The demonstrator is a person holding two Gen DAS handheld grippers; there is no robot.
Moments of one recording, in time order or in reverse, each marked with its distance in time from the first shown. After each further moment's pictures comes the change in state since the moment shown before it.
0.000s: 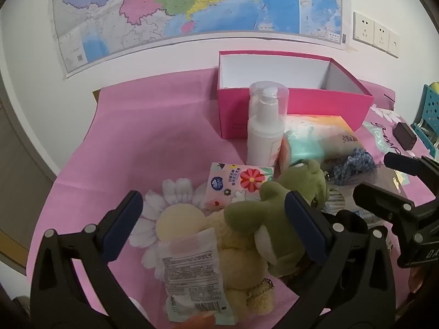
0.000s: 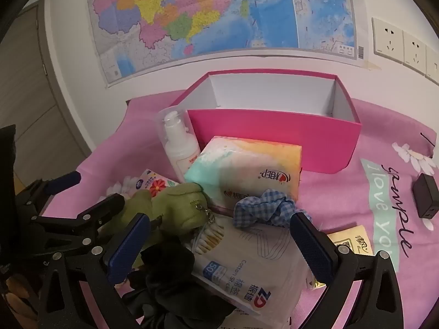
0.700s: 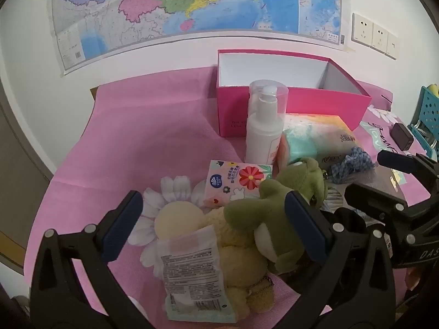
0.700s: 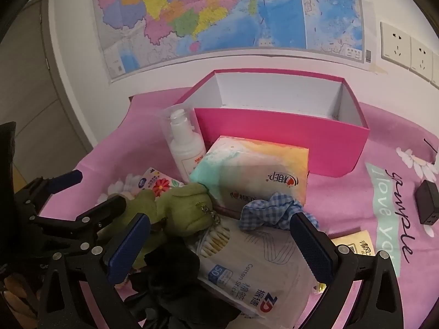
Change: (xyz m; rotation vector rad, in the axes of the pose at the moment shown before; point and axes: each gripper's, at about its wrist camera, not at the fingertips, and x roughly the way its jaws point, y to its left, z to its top) left arm 0.000 0.001 -0.002 -0.008 0.007 -0.026; right arm 0.004 0.007 0.005 -0.026 0.026 -0.007
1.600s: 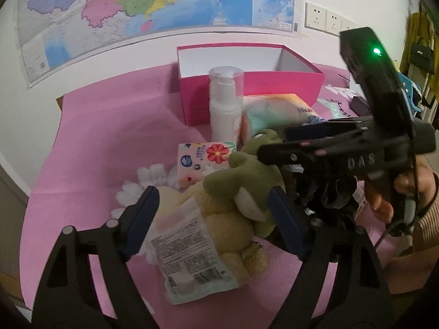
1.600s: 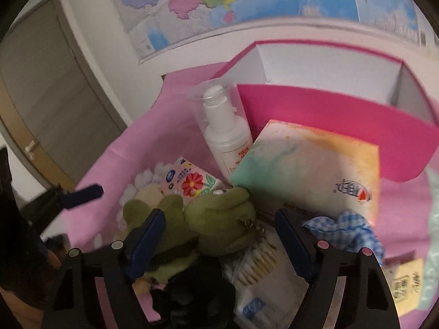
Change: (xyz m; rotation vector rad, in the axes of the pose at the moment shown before) left arm -0.018 0.007 -0.017 0.127 0.017 -0.216; right arm 0.056 0.008 0.015 0.007 0.155 0.280
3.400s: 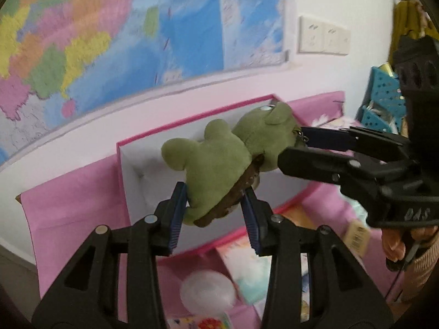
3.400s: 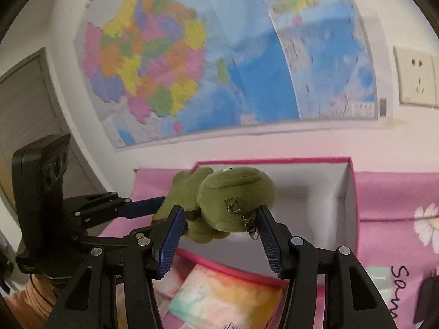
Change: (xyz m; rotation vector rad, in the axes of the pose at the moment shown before) left arm 0.107 -0.025 0.200 0.176 0.016 -0.101; right arm -0.066 -0.078 0.110 0.080 -0.318 -0.109
